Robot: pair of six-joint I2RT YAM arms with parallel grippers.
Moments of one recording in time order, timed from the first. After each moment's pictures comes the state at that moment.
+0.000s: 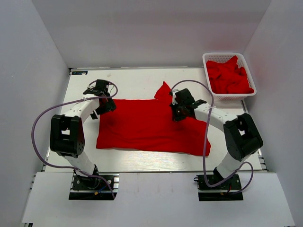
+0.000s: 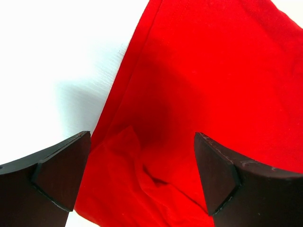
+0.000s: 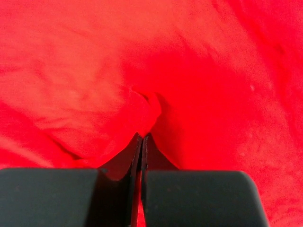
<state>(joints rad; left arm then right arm) -0.15 1.68 1.20 -0.70 -0.31 -0.61 0.55 1.68 1.05 -0.36 -0.08 0.13</state>
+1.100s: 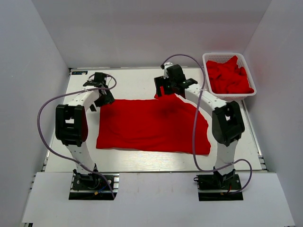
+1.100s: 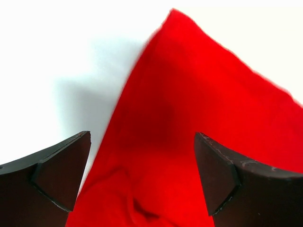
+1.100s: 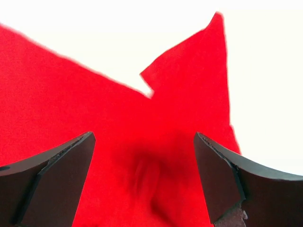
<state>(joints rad) -0.11 1.84 1.37 -0.68 -0.30 -0.54 0.54 1.89 1.53 -0.36 -0.03 0.10</state>
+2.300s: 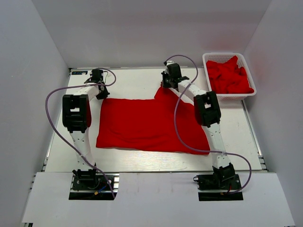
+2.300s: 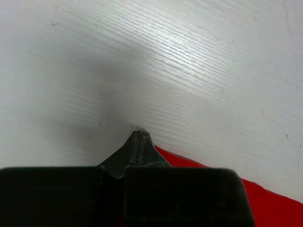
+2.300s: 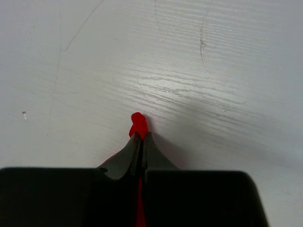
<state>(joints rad) -0.02 2.16 1.58 -0.39 -0.14 -0.37 0.41 2.53 2.09 -0.20 -0.07 0.19</state>
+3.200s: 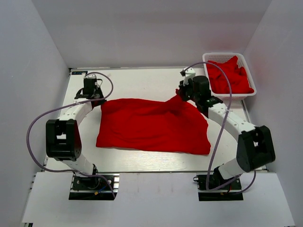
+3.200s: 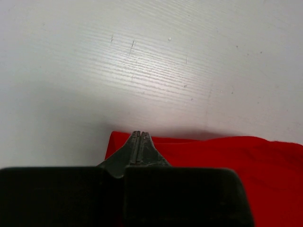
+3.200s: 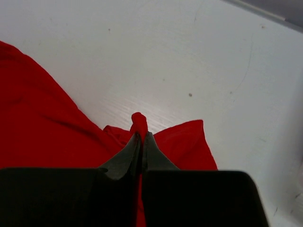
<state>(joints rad) -0.03 1.65 1.12 -0.26 -0.09 -0.33 0.41 1.52 1.09 0.02 -0.12 -0.04</state>
